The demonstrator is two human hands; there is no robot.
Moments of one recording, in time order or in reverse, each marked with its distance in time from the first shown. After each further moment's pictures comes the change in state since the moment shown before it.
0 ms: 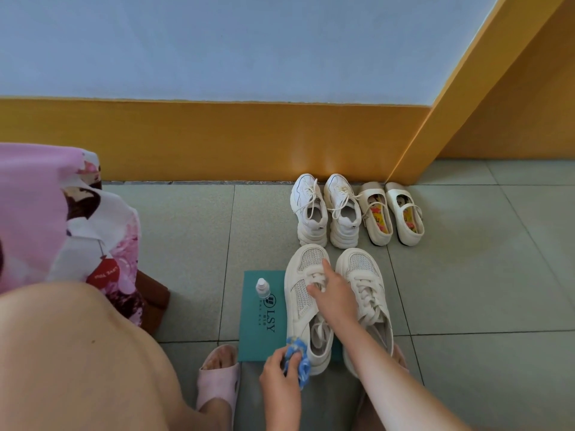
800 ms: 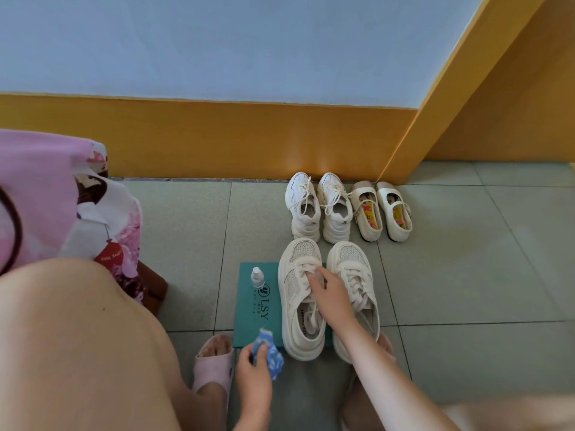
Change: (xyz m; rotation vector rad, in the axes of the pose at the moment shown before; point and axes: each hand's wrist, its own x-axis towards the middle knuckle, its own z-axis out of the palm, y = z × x) left_hand -0.002 -0.011 -0.024 -0.216 0.121 -0.174; right_hand -0.042 -0.006 -0.023 0.300 -0.082 0.010
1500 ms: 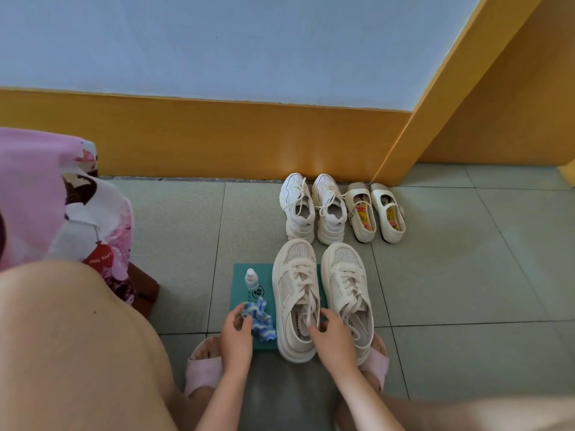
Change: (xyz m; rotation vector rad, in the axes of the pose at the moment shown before) left_hand 0.055 0.028 0.006 0.045 -0.072 0.077; right_hand -0.053 0.029 0.006 -0.208 0.075 0.124
